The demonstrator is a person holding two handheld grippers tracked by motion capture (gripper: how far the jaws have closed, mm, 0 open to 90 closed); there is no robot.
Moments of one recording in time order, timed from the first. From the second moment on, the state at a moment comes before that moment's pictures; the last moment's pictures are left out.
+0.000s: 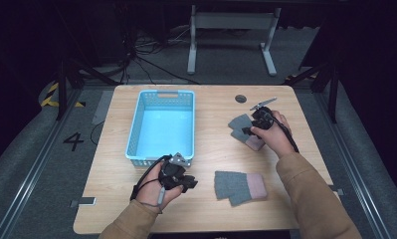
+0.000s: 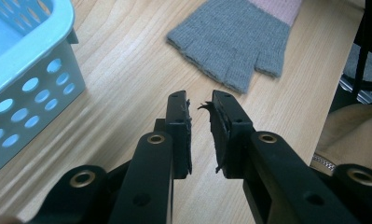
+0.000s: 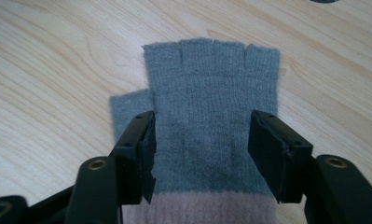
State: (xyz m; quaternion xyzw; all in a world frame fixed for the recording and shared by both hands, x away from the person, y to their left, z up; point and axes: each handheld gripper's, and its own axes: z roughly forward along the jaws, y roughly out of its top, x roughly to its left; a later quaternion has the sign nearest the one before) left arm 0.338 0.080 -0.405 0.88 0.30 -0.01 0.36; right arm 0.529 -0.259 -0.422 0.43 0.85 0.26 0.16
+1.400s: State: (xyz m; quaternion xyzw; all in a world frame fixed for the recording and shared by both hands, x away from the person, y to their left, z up) left arm 0.339 0.086 -0.401 0.88 0.31 -0.02 0.37; right arm 0.533 -0.243 -0.424 0.44 0.87 0.20 0.13
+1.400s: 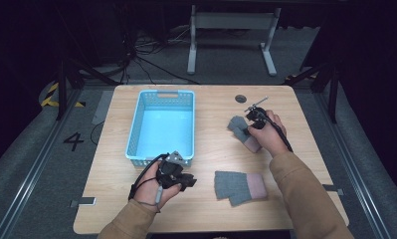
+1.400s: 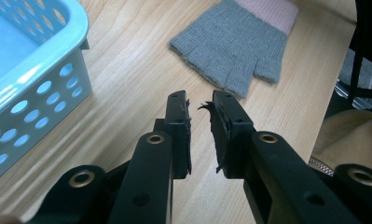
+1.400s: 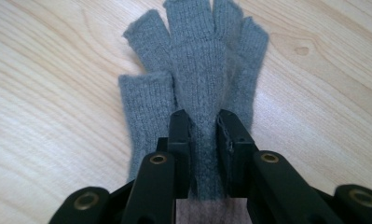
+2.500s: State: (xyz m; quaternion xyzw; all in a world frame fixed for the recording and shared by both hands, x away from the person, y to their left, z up) left arm 0.339 0.086 -0.398 0.88 0.31 -0.01 0.37; right arm 0.447 -0.254 -0.364 0.35 0.88 0.27 0.13
